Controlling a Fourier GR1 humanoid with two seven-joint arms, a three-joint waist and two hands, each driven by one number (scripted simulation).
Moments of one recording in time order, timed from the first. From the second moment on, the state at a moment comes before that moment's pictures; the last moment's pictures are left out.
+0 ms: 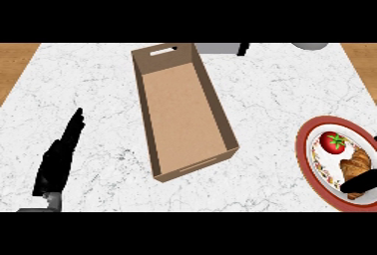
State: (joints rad) left arm 0.01 0.29 -0.08 -1.54 -0.08 0.18 0.08; right arm -0.04 -0.68 0.08 -1.44 0.37 0.10 0.91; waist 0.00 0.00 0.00
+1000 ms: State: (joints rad) left arm 0.02 0.22 0.00 -1.56 -0.16 0.09 0.10; right arm -0.05 -0.52 -0.06 -1.33 0.56 0.18 0.79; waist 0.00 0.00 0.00
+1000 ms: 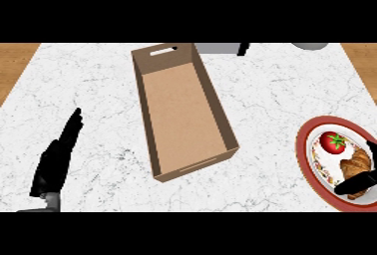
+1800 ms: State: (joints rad) left arm 0.01 0.19 0.02 -1.55 -0.18 0.08 0.09; right arm -0.03 -0.44 0.09 -1.42 0.85 0.05 0.73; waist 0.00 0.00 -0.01
